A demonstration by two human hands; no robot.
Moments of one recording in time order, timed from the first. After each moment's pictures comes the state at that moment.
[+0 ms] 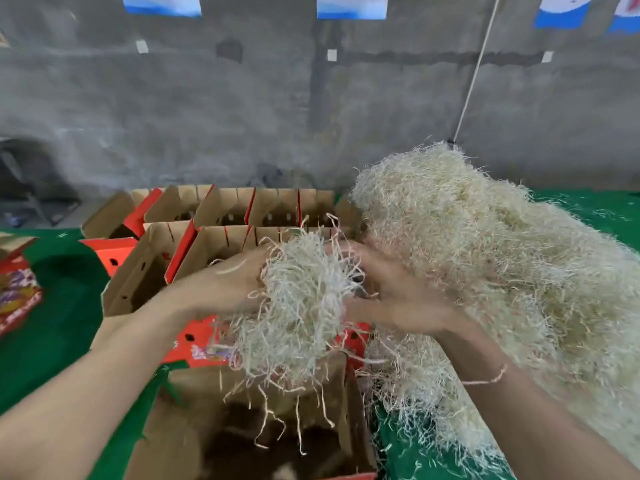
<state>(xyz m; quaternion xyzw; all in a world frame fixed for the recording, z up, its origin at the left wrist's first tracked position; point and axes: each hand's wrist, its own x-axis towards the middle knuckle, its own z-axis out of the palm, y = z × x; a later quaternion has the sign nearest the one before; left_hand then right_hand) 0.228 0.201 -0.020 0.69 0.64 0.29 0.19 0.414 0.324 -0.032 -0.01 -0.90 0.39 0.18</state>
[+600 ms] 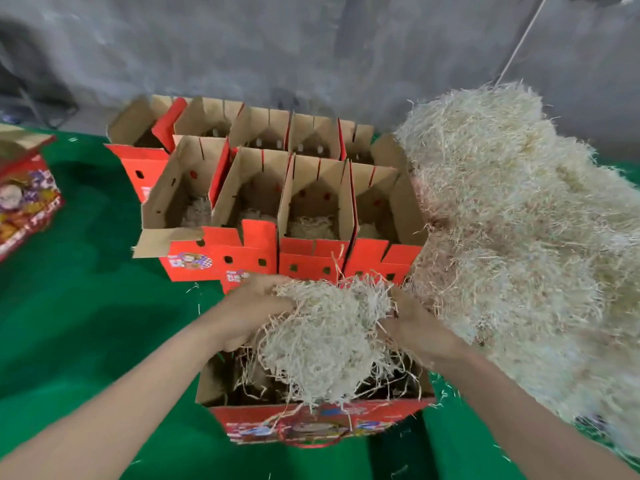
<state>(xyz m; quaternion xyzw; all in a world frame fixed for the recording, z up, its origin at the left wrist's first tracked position) 0.190 0.122 -0.169 0.29 0.73 0.44 0.44 0.385 0.272 -0.171 -0.35 -0.73 0.59 0.02</state>
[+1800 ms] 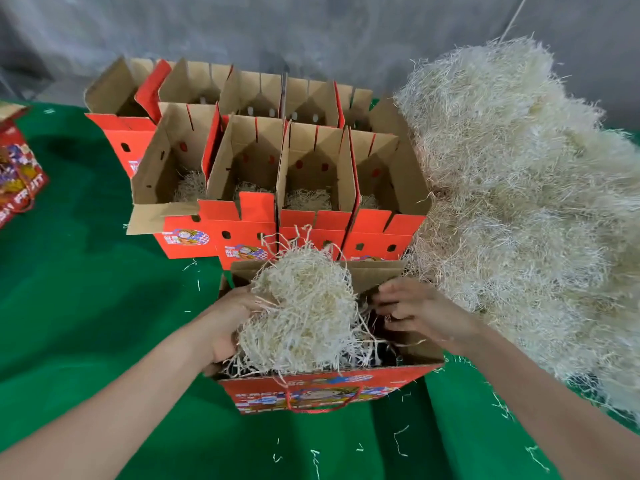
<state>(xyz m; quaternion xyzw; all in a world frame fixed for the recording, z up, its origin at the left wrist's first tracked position) 0.192 0.095 -0.201 0.06 0.70 0.48 0.52 0.405 0.279 -0.187 -0.36 -0.63 0.68 -0.01</state>
